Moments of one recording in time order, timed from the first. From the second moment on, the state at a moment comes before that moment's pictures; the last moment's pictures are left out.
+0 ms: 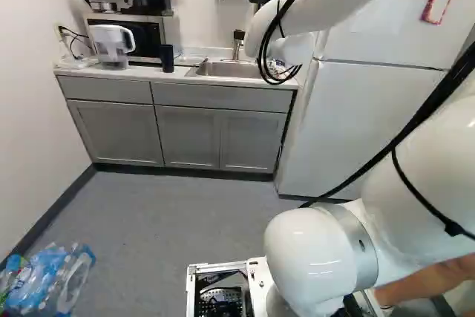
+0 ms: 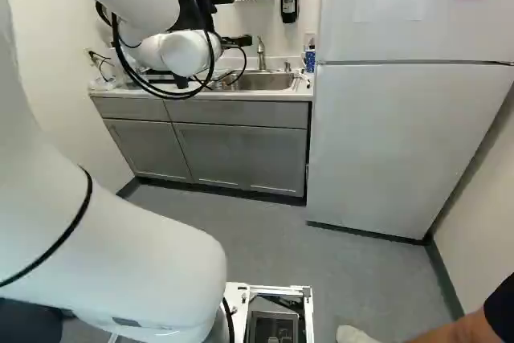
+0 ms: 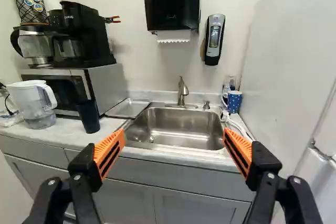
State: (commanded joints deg) arm 1.6 12.7 -43.1 0.0 32.7 0.0
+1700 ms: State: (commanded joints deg) arm 1.6 13.4 -44.5 0.0 30.0 0.0
